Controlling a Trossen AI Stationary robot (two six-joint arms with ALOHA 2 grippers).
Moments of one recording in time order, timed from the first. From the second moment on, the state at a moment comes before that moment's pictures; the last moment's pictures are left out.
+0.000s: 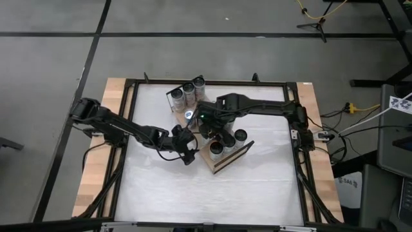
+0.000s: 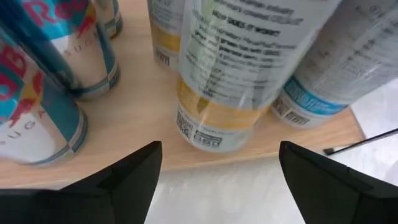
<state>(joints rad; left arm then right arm) -0.22 1.50 0.83 -0.13 -0.40 -0.59 -0.03 2.05 2.12 -1.28 -0.15 -0.69</state>
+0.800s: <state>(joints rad) -0.22 1.52 0.83 -0.10 -0.42 -0.59 -0.03 2.08 2.11 -1.28 -0.14 -0.69</state>
